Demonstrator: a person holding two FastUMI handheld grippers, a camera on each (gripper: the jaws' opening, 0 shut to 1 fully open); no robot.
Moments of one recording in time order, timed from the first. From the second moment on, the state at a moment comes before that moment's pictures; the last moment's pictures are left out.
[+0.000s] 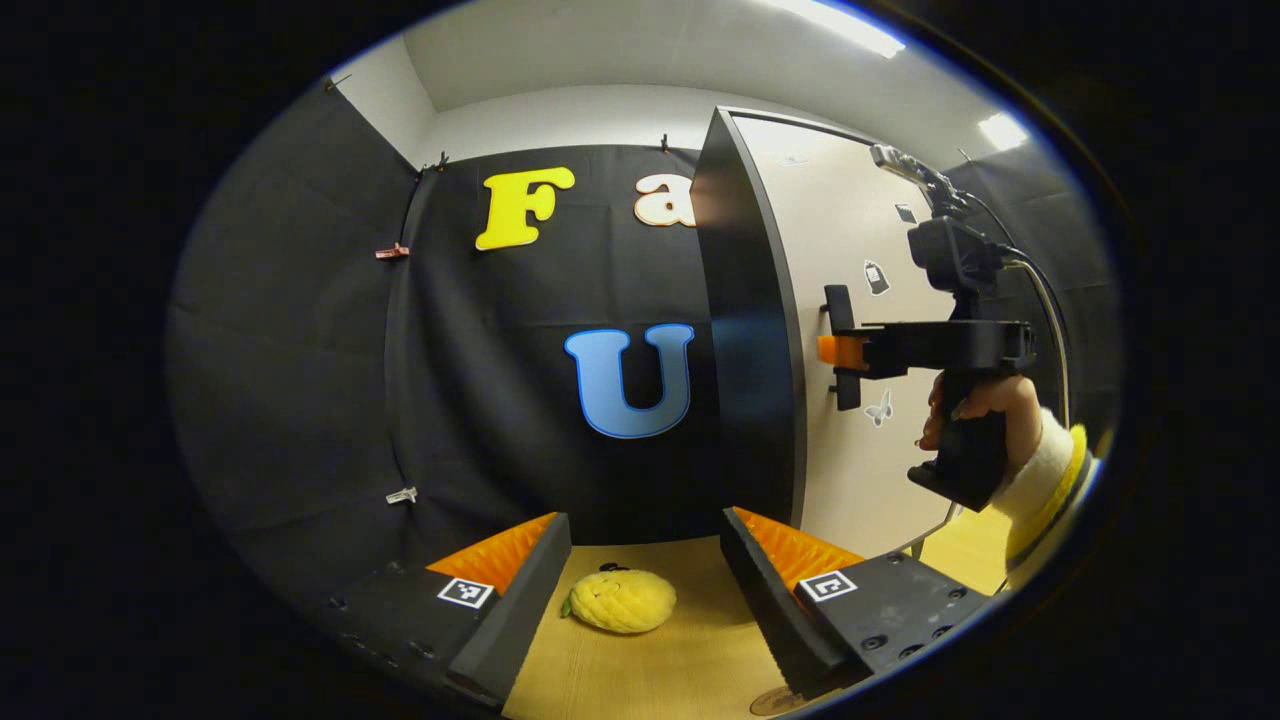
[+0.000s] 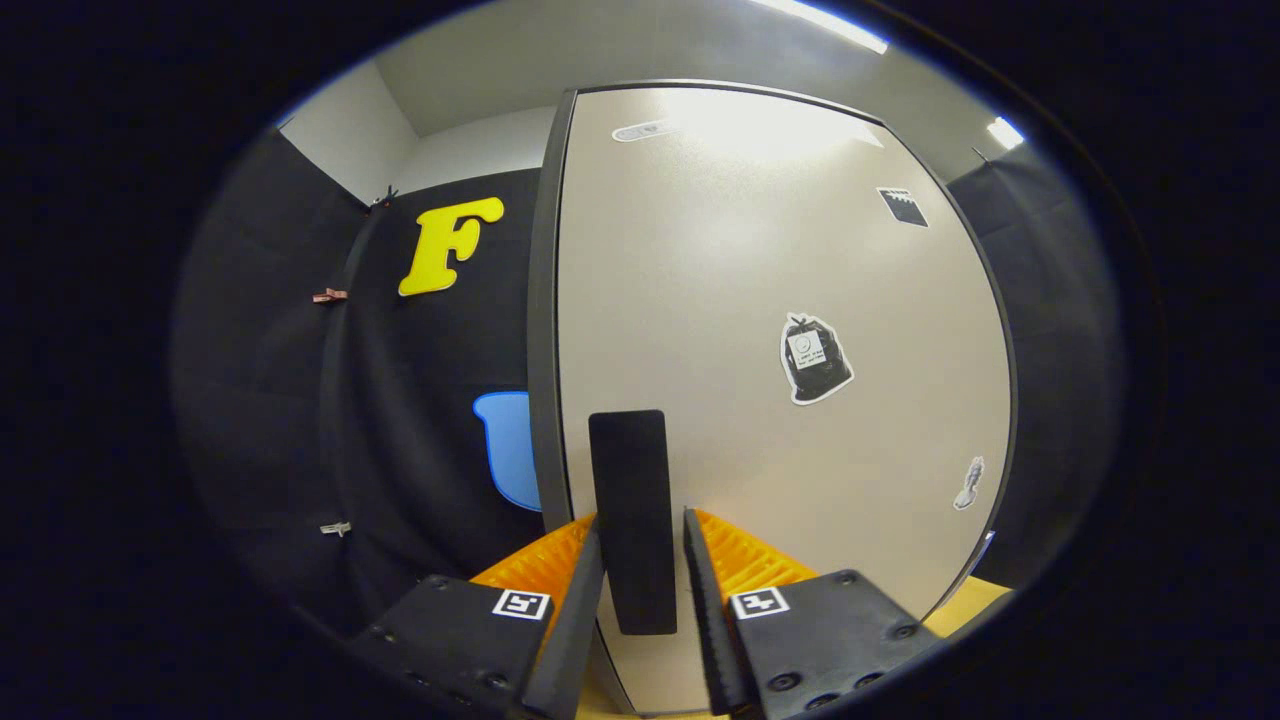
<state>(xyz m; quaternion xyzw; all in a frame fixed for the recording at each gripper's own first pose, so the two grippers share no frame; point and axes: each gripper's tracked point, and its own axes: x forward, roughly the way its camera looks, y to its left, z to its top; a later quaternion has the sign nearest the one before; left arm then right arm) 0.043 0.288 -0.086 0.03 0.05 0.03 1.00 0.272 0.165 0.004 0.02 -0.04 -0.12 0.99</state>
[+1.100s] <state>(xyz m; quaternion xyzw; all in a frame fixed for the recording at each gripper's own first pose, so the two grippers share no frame) 0.027 0.220 -0.074 0.02 0.04 -0.05 1.00 0.153 0.164 0.012 -0.02 0.02 -0.08 1.00</state>
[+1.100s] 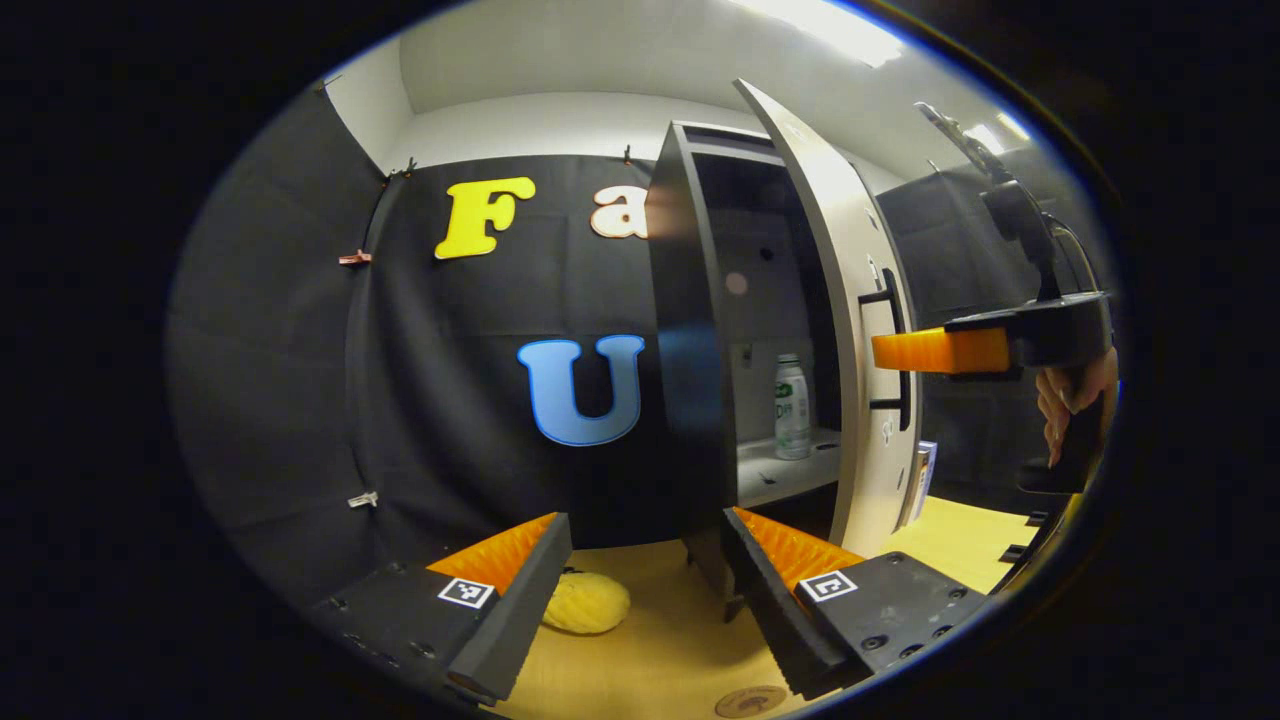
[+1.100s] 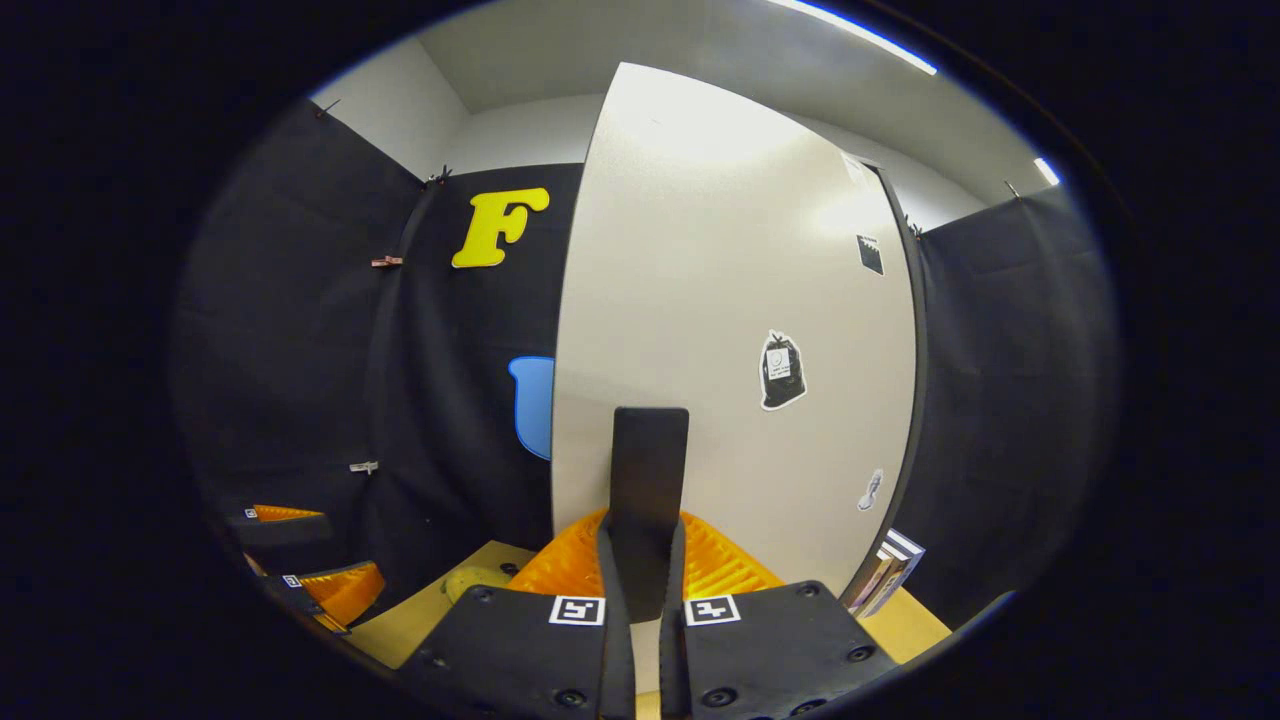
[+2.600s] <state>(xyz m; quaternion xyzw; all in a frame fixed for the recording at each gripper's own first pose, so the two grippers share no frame) 0.044 -0.013 -0.060 0.04 0.03 -0.17 0.98 0.000 -0.024 0.027 0.04 0.04 -0.15 0.99</state>
